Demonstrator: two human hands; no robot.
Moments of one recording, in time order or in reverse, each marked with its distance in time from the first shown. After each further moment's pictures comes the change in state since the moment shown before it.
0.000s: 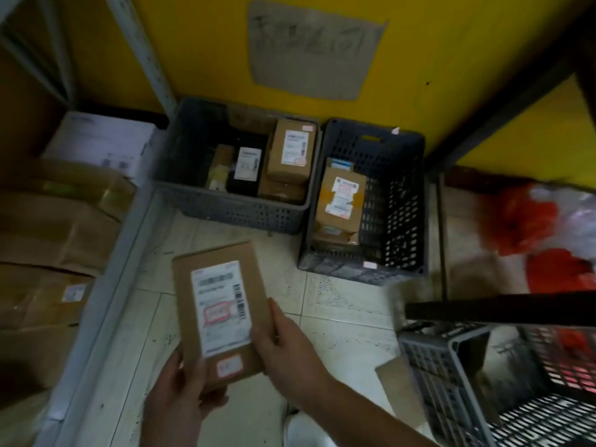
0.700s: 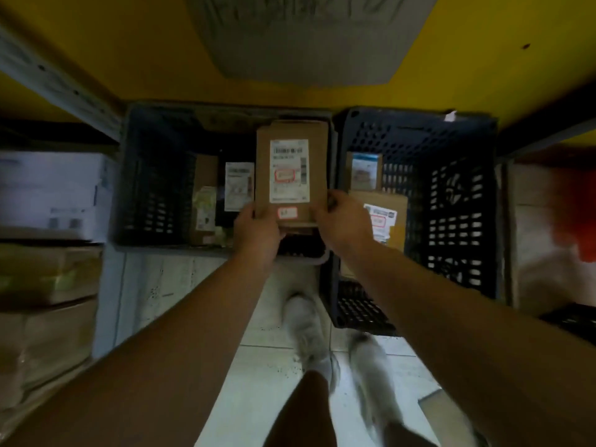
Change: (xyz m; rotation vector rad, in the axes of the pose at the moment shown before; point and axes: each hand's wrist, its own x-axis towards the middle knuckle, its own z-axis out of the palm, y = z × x) left_hand 0.297 0.161 0.337 0.265 -0.162 0.005; right_hand 0.351 -0.113 -0.208 -0.262 0.491 0.116
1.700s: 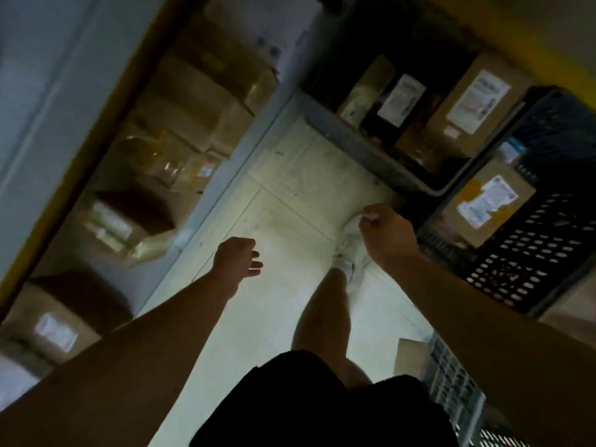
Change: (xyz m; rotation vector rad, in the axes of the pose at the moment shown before) left_hand -0.227 -0.165 -0.326 -0.212 0.260 -0.511; right_hand -0.238 -0.017 0.068 -0.492 -0.448 -0.174
